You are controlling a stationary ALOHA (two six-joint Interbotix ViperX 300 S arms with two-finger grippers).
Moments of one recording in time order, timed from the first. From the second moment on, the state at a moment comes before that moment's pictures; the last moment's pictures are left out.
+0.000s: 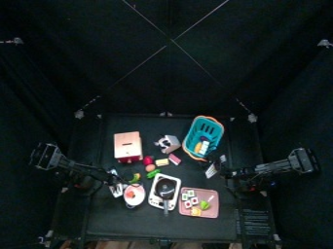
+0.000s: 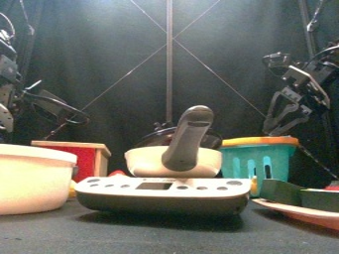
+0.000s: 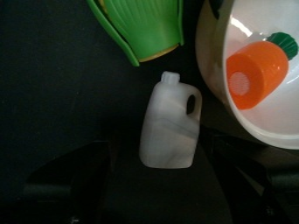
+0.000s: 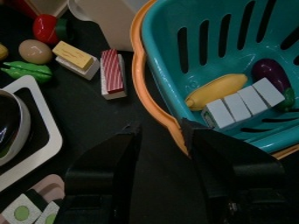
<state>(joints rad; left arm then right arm) -0.21 -0.25 1.06 -0.06 0.60 -0.54 0.12 -0.61 1.12 -1.14 0.69 1.79</state>
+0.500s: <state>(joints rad) -0.21 -0.25 1.06 -0.04 0.60 -0.54 0.12 -0.61 1.12 -1.14 0.69 1.79</state>
